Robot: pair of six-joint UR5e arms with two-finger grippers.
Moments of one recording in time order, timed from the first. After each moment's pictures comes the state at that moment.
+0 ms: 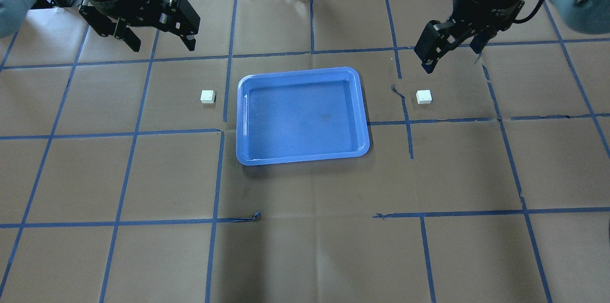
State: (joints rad) left arm -1.59 -1.60 -1.44 -1.59 1.54 0.04; right arm 1.56 -1.55 1.51 -1.55 -1.56 -0.68
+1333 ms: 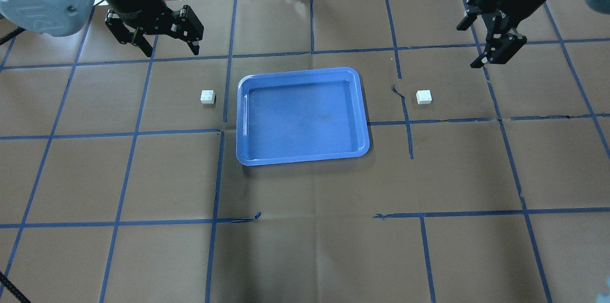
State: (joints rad) left arm -1.53 -1.79 -1.47 -1.43 1.55 0.05; right arm 1.31 -1.33 1.52 -1.65 -1.25 -1.92
